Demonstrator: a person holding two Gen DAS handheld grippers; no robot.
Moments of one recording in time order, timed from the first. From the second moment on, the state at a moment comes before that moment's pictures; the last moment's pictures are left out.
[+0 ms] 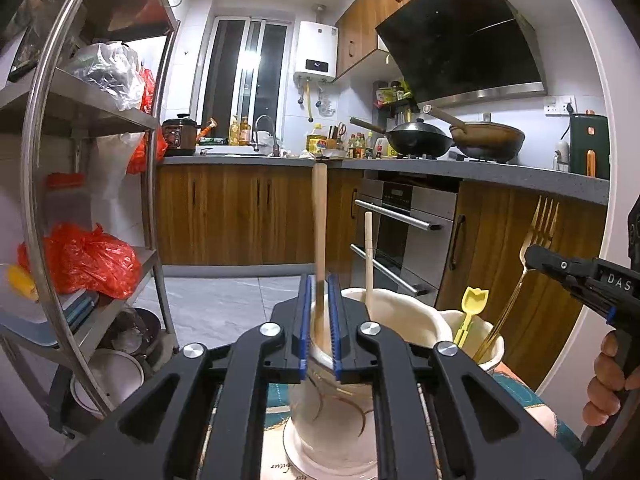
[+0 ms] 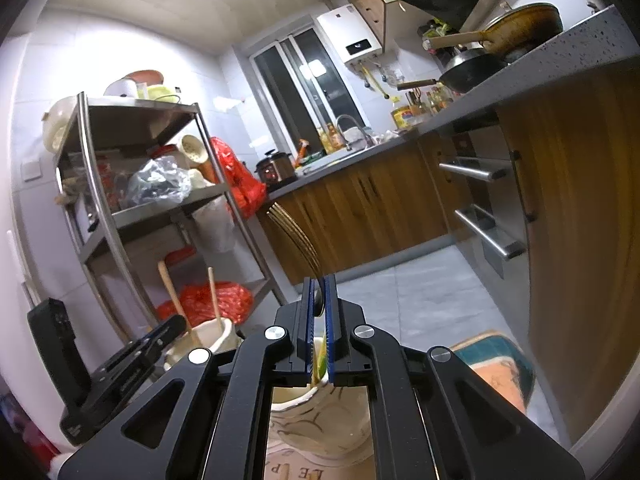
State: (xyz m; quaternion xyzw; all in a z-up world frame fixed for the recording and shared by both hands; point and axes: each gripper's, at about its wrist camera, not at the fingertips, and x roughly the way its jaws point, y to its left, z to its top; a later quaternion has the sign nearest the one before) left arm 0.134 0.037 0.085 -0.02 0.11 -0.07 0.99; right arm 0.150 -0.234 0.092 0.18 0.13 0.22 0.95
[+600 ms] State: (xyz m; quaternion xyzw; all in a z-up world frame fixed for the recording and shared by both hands) left arm 0.127 0.039 0.088 -0.03 0.10 -0.07 0.99; right arm 0.155 -0.242 0.085 0.19 0.15 0.20 0.95
